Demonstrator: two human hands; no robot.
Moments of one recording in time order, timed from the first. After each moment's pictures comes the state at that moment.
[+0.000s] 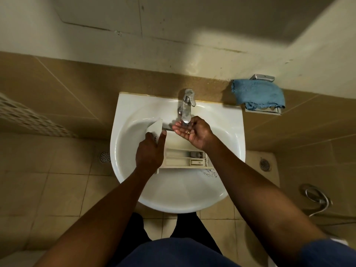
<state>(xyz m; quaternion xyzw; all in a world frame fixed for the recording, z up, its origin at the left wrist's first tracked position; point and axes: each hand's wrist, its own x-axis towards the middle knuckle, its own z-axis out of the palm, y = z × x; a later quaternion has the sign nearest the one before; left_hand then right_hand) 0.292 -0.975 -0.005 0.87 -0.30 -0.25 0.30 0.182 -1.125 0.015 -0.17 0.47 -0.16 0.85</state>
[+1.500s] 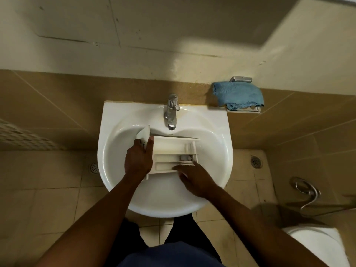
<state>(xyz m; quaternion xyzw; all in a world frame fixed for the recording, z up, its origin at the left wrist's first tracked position) 0.291 -0.977 -0.008 0.87 -0.30 -0.25 0.30 0.065 -1.024 -0.036 -0.92 0.33 -0.04 0.23</state>
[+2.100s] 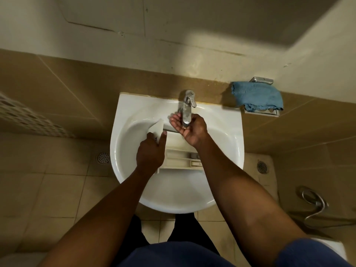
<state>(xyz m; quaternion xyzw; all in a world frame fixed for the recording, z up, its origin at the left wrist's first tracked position) 0.291 -0.978 -0.008 0.88 -0.30 -0.24 0.29 0.206 -1.130 0.007 -0.10 0.44 -0.26 0.86</state>
